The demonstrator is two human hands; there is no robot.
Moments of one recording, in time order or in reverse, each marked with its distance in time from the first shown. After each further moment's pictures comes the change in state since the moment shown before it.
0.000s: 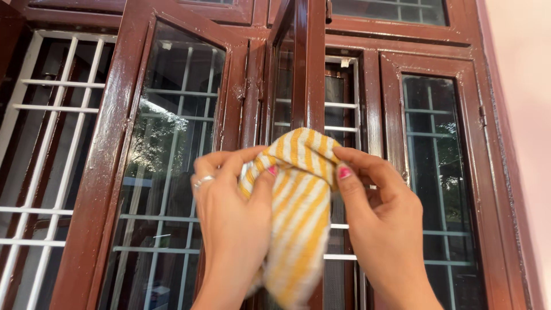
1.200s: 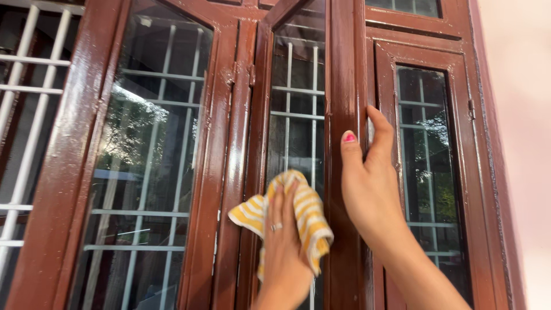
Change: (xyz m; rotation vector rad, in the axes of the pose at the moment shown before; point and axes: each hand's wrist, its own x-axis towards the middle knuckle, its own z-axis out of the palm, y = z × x) left_hand -0.099 -0.079 0.110 -0.246 -0.358 0.091; right_hand 0.039 0.055 0.014 -0.335 -0.025 0.153
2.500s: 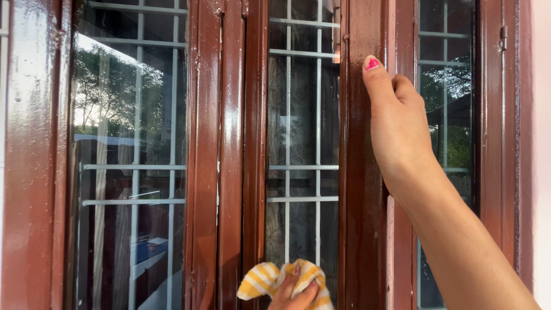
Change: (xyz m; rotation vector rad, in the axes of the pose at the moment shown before) left_hand -0.185 -0.106 0.046 -0.308 -0.619 -0.579; right_hand 0.000 0.013 -0.006 0.103 -0.052 0.132
